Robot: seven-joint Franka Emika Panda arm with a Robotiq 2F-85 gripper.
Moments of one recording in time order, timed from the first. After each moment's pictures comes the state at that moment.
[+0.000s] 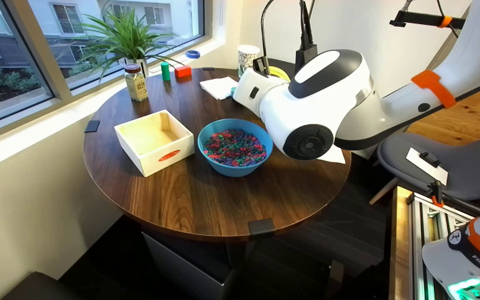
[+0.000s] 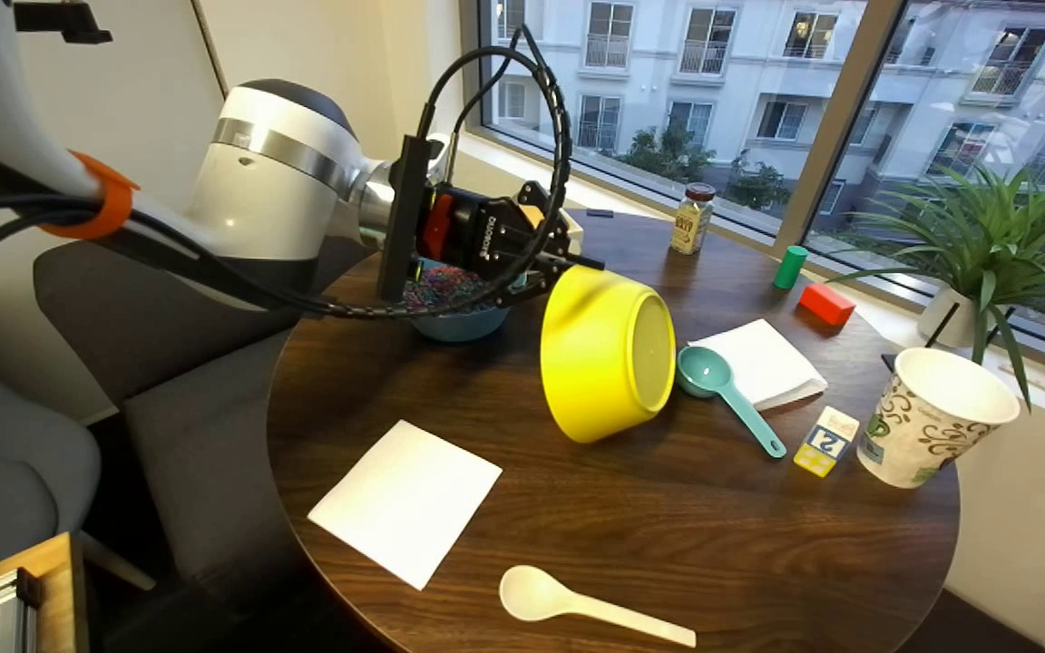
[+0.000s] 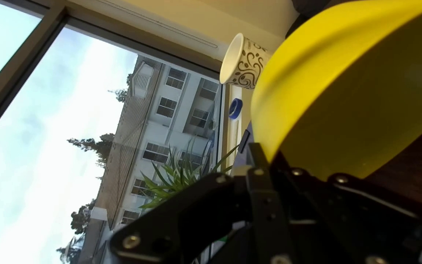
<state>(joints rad) 0.17 0.14 0.17 -2.15 -1.74 1.91 0.37</state>
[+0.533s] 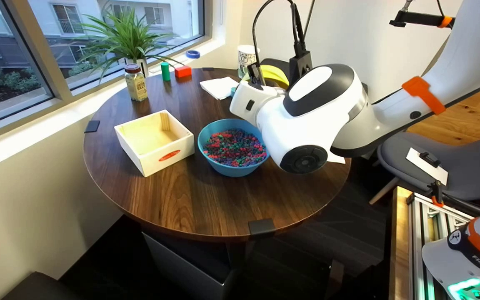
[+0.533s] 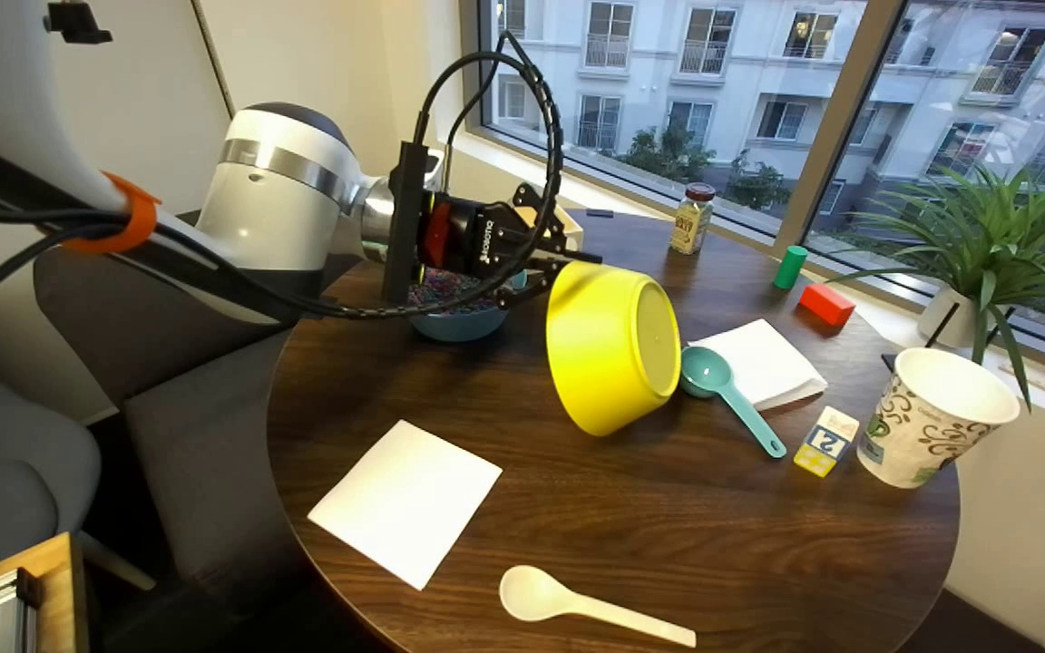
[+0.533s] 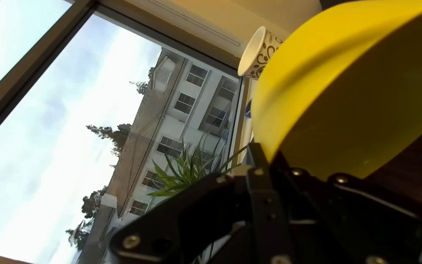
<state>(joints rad) 0.18 0.19 0.18 -2.15 -1.83 1.85 0.36</state>
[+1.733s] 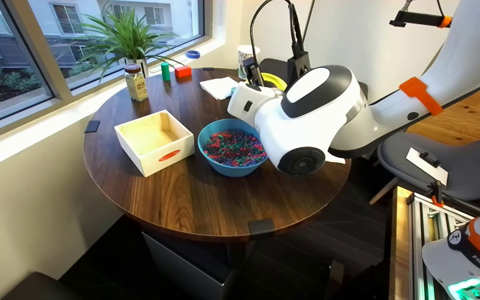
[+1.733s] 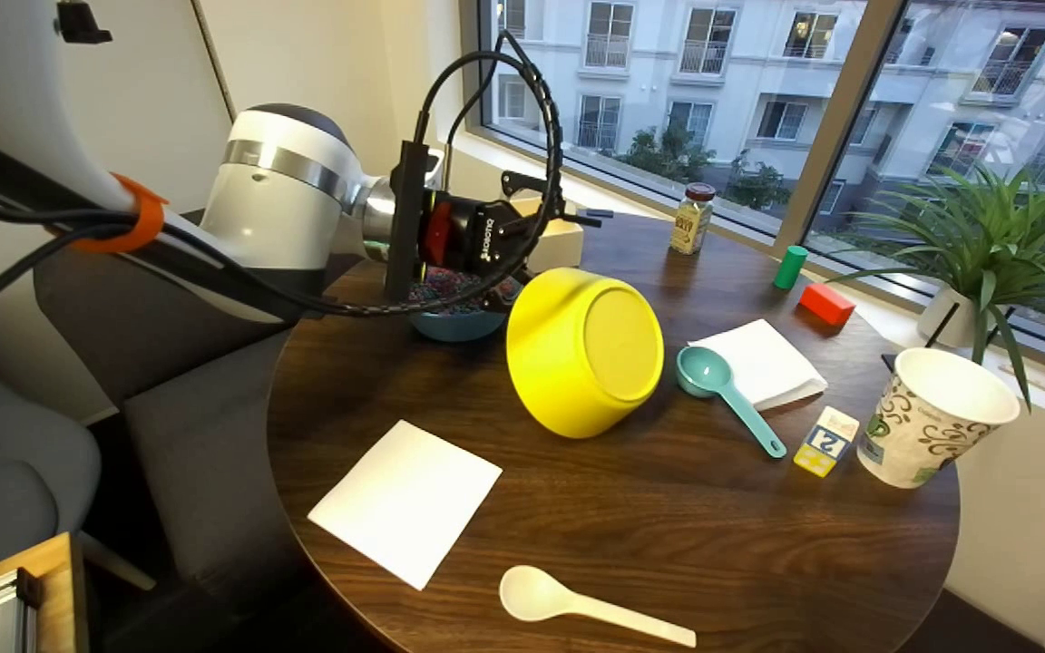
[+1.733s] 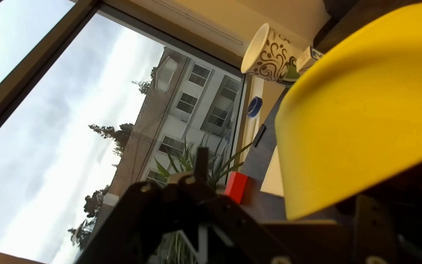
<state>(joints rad) 0.18 0.20 0.19 -2.14 -1.84 1.85 0.36</state>
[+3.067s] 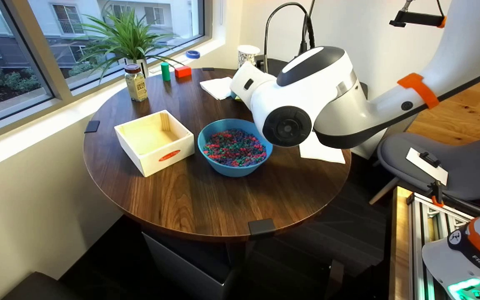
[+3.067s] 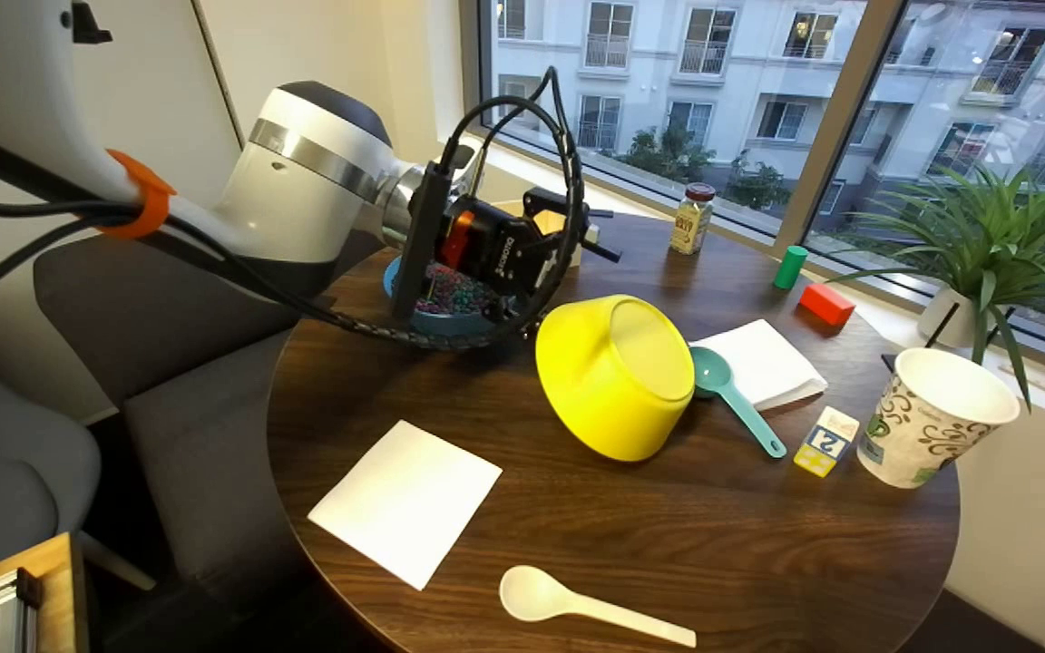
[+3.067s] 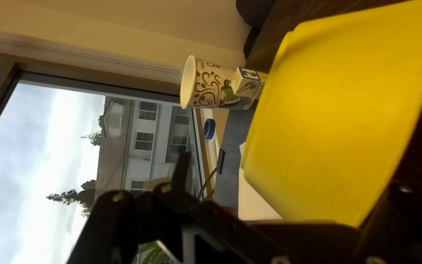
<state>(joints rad) 0.13 0.20 0.18 -2.08 -1.59 1.91 0.47</state>
